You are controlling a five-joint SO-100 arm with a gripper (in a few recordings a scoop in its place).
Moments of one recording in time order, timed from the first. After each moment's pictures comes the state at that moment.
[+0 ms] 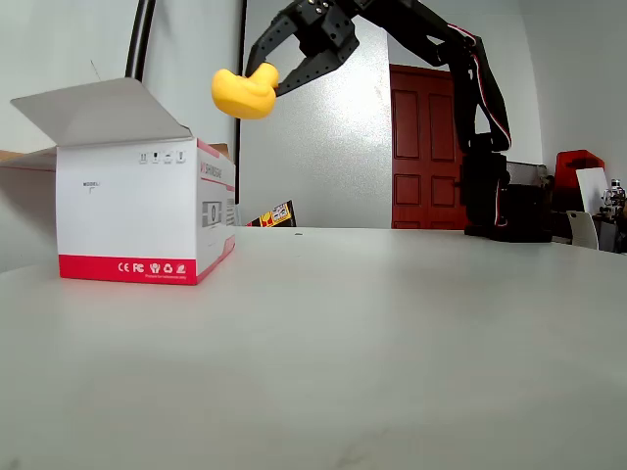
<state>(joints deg) -26.6 74.6 56.2 71.2 -11.4</state>
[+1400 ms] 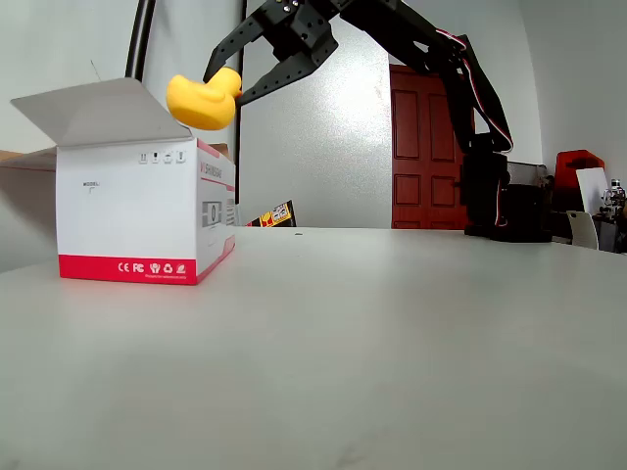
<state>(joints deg) -28.1 58.2 37.9 71.5 -4.7</state>
